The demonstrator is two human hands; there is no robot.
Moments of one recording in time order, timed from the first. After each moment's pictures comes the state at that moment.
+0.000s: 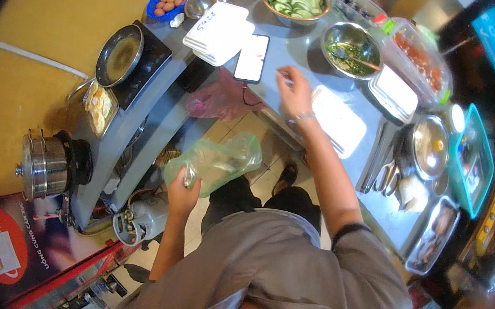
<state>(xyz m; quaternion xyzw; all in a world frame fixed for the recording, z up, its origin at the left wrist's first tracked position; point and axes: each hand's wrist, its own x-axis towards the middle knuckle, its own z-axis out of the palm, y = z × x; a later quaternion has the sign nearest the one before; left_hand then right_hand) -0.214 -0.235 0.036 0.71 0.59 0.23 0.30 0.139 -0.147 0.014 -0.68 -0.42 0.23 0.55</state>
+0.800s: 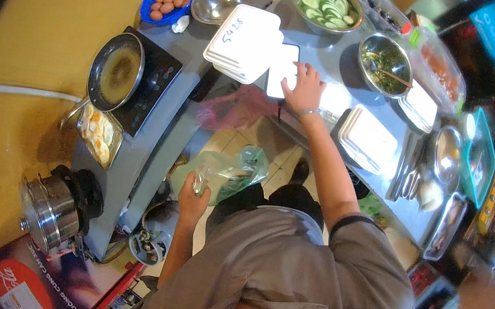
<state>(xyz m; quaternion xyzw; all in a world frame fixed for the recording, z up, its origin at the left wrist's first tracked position) -0.281 -0.116 0.000 0.69 0.58 0.15 0.40 0.102 -0.038 -0.055 -0.85 -0.45 0.00 0.26</state>
